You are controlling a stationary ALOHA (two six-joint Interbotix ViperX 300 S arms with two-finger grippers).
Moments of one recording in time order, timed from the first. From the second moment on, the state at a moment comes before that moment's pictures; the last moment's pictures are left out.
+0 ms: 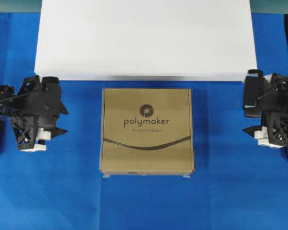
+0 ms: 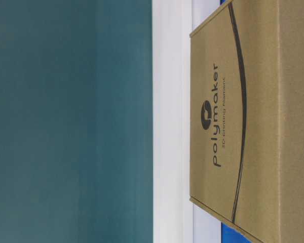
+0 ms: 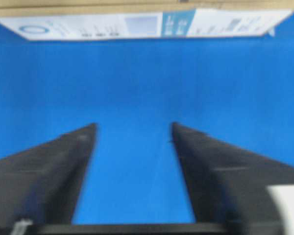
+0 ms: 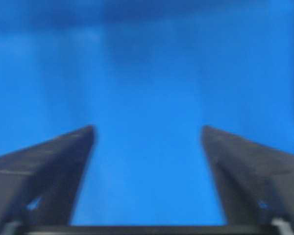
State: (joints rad) left arm 0.05 -0.52 0.93 0.05 0.44 0.01; right arm -0.14 -0.61 1.02 0.00 0.74 -0.02
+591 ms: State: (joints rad) left arm 0.04 -0.24 0.92 0.05 0.23 -0.05; right arm -0.14 -0.33 0.99 0.00 0.51 -0.02
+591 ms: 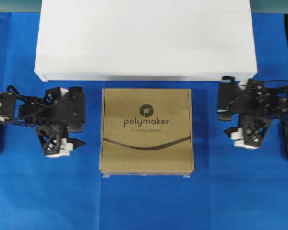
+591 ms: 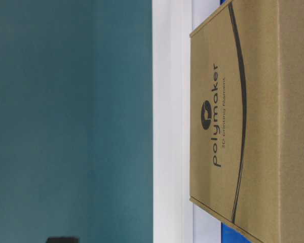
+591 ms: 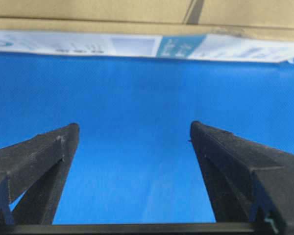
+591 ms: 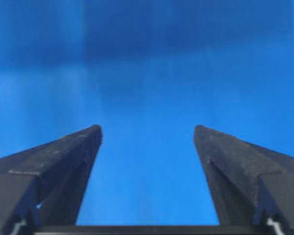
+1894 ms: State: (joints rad) left arm 0.07 -0.04 0.75 0.05 0.21 0.01; right arm -0.10 0.02 0.79 0.00 0.33 -0.04
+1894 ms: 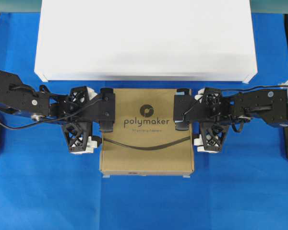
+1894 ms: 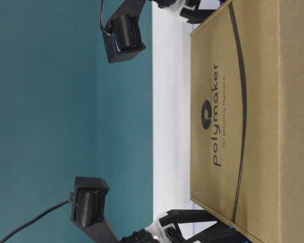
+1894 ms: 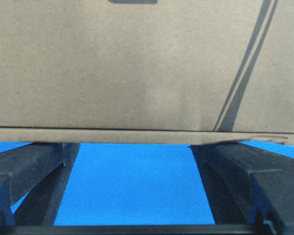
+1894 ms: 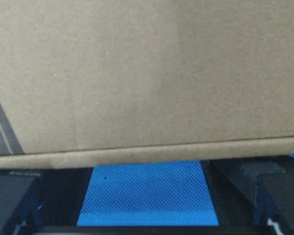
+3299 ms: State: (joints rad) left arm 0.09 -0.23 0.42 0.05 0.75 0.03; right arm -0.13 -0.23 0.56 0.01 0.82 -0.11
